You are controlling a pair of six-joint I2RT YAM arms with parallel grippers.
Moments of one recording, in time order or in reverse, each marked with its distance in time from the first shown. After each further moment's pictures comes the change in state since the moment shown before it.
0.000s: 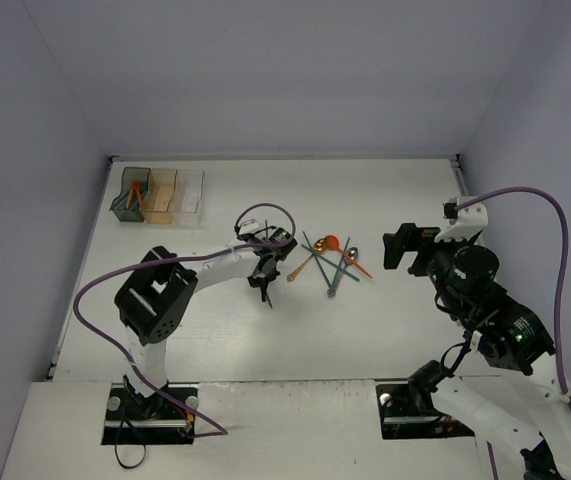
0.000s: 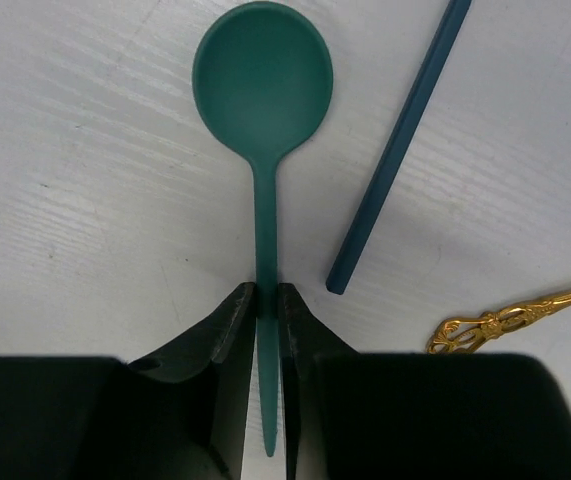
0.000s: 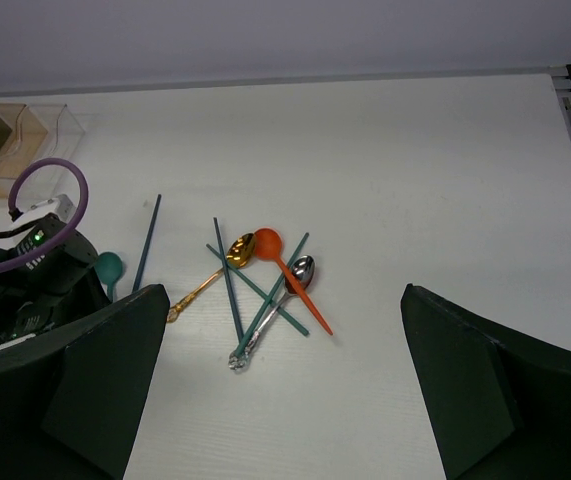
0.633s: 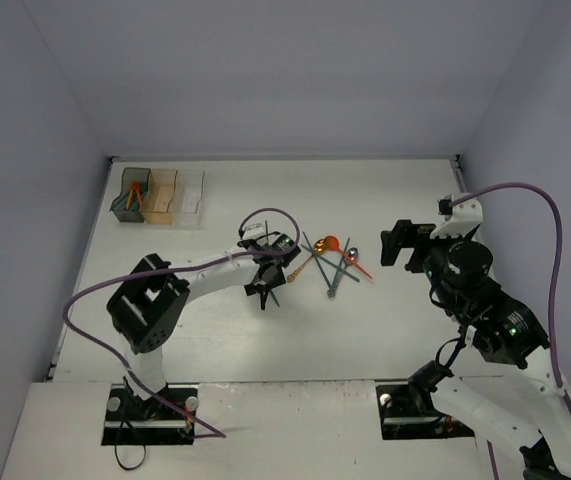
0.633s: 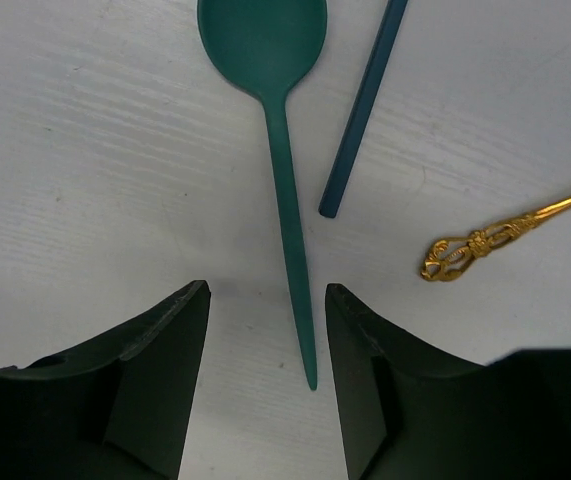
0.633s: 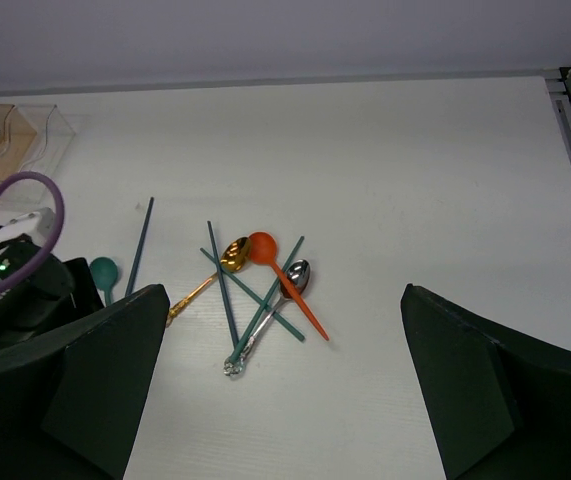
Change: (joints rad) left arm -0.054 -0.098 -0.044 -0.020 0.005 0.012; right arm 0.000 0.031 0.000 0.023 0.017 -0.009
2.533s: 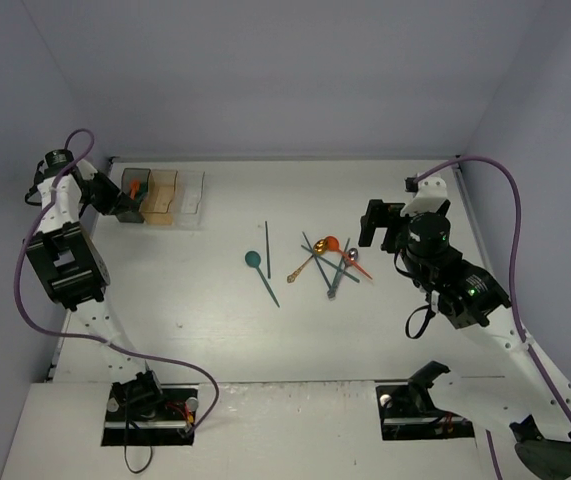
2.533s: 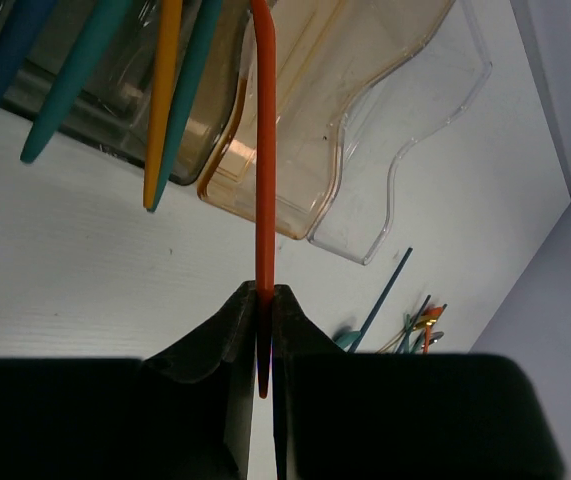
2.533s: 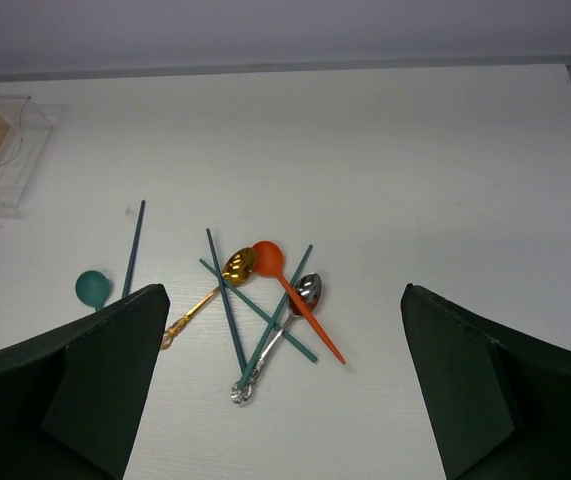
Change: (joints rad) left arm 1.234 0.332 0.695 -0.214 1.031 0.661; right arm 0.000 0.198 0.016 0.111 0.022 0.015
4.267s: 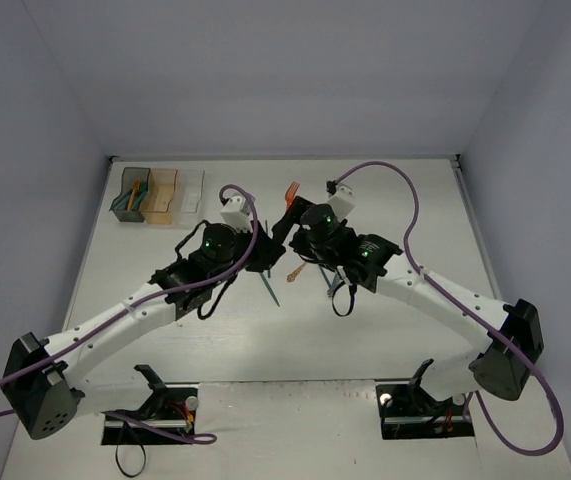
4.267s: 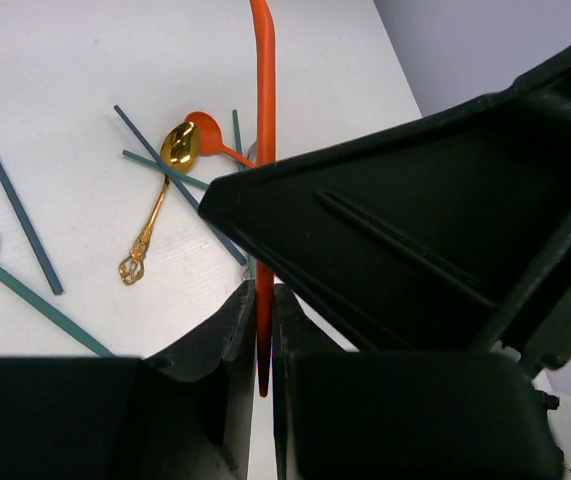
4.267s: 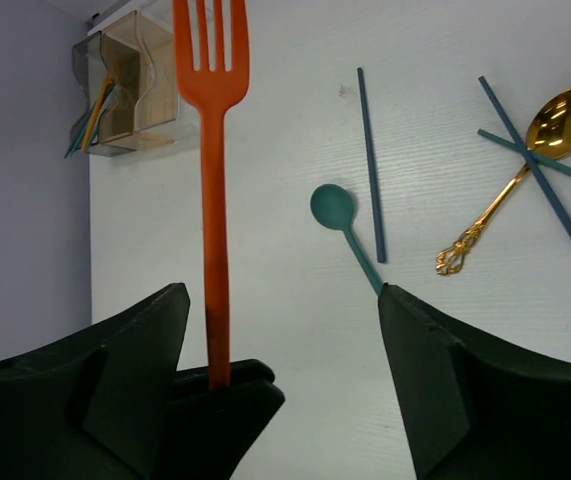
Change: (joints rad) left arm -1.201 -0.950 -0.998 0.833 -0.634 -0.204; right arm 0.271 0.494 0.118 0.122 -0.064 0.749
